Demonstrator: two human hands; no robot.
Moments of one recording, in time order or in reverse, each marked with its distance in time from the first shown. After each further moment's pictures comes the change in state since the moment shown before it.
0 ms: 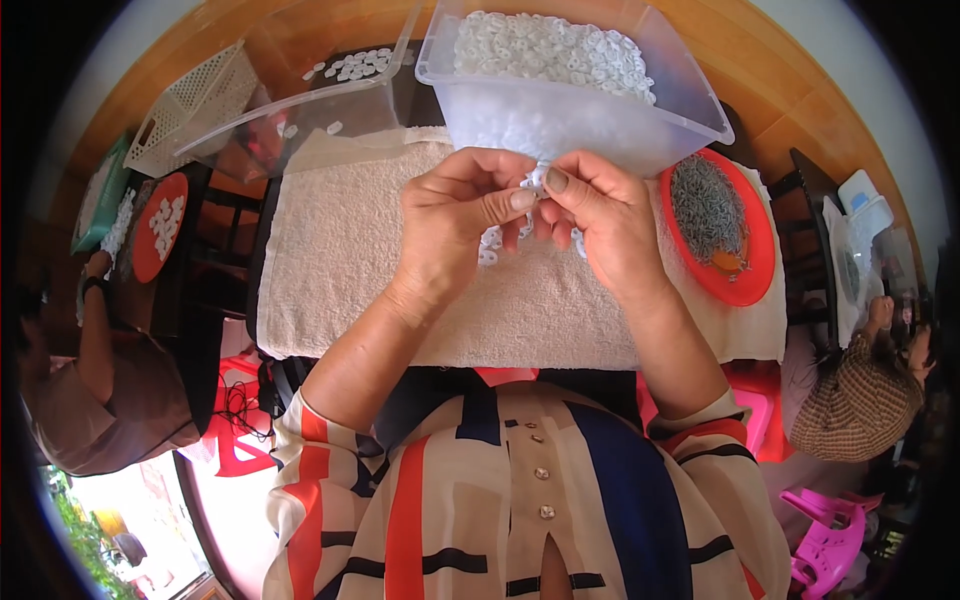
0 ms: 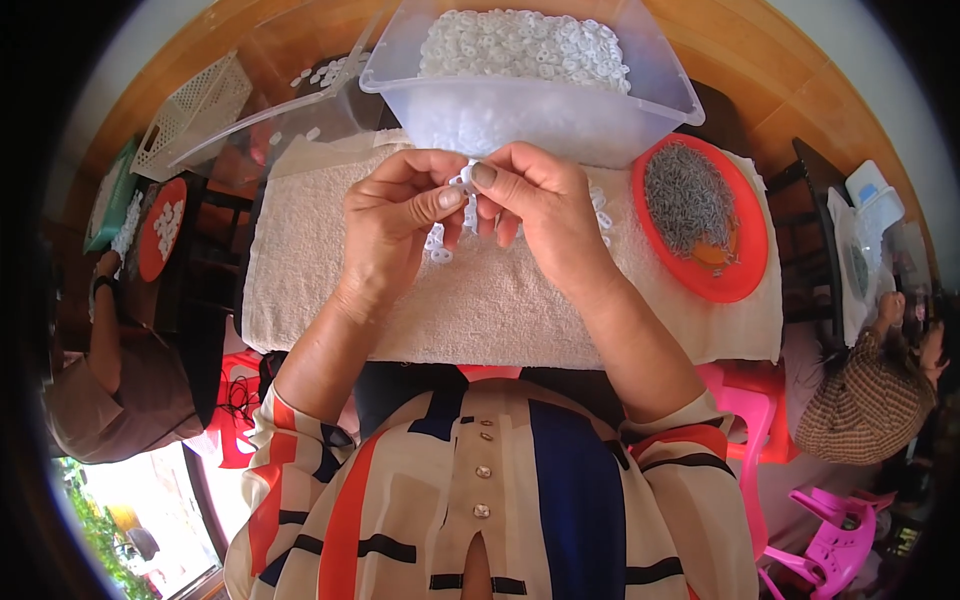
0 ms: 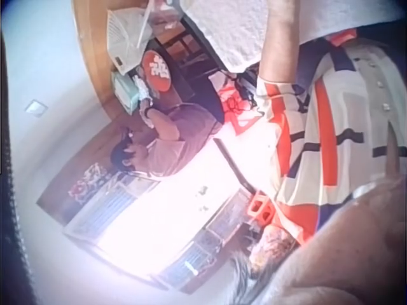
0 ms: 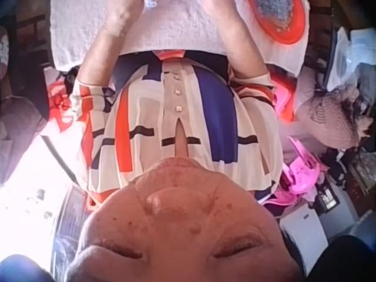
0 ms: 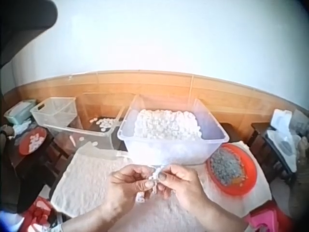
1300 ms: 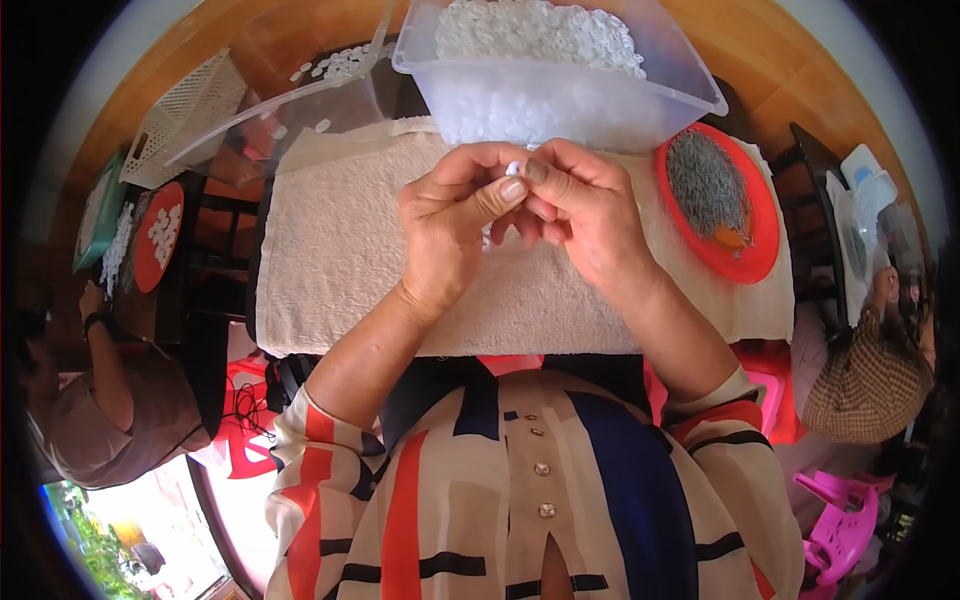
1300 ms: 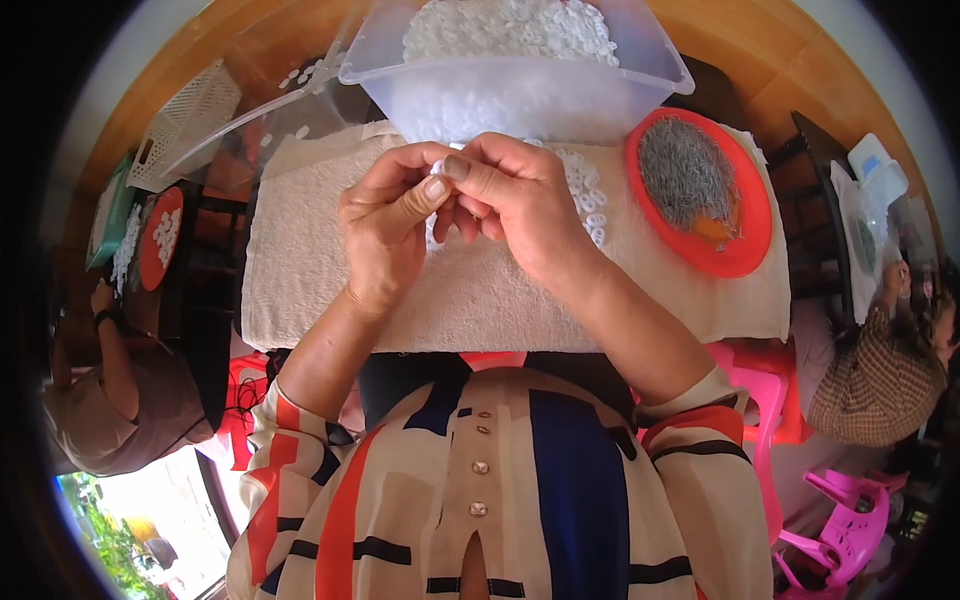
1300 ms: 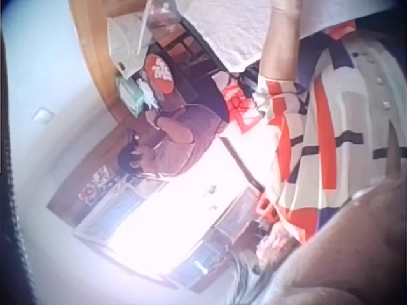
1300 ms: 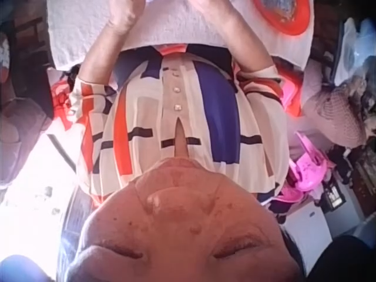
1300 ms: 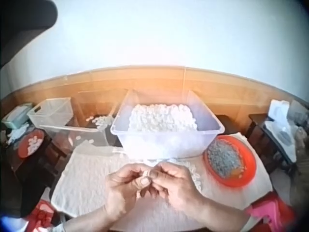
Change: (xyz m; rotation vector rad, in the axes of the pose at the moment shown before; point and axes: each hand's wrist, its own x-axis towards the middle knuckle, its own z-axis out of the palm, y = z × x) left_hand -0.010 -0.005 0.005 0.045 -0.044 0.065; right_hand -0.007 0.003 0.009 0.244 -0.112 0.000
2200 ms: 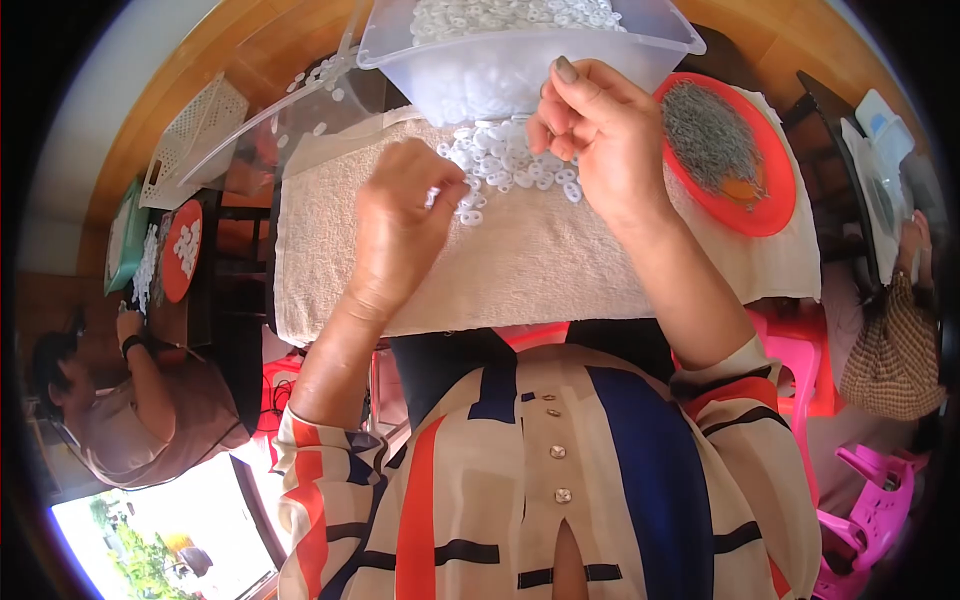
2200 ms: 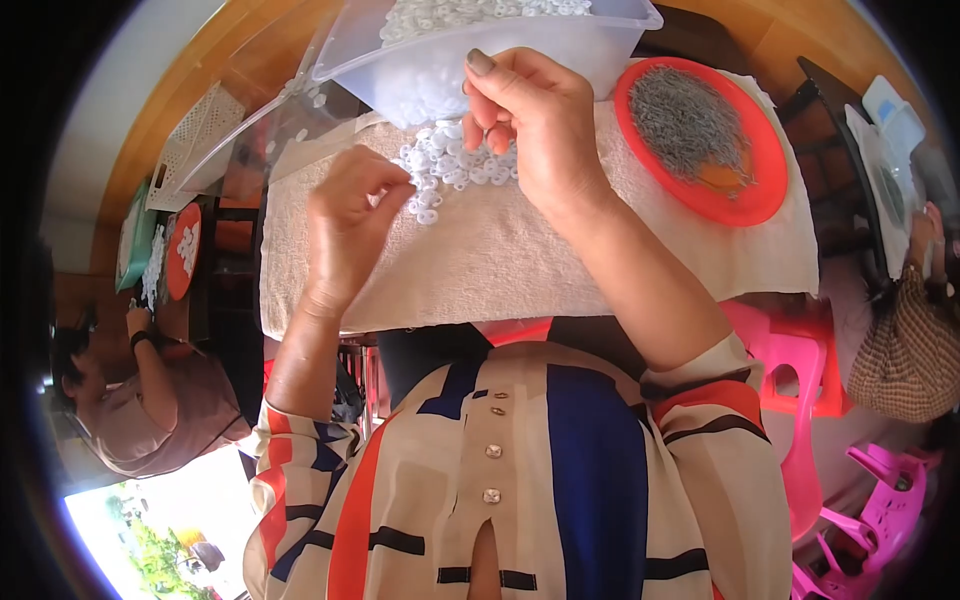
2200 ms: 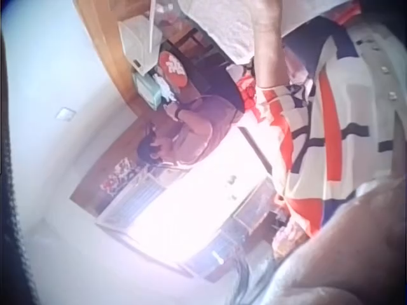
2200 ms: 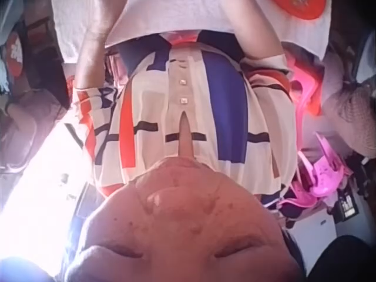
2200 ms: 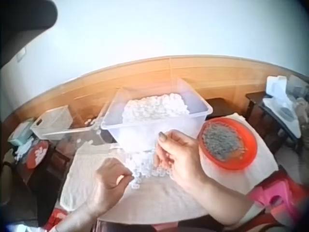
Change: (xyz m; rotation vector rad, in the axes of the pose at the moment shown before) left_hand -0.007 0.015 -0.024 1.240 -0.123 0.411; right_hand 0.003 -0.013 -0.023 0.002 0.271 -0.227
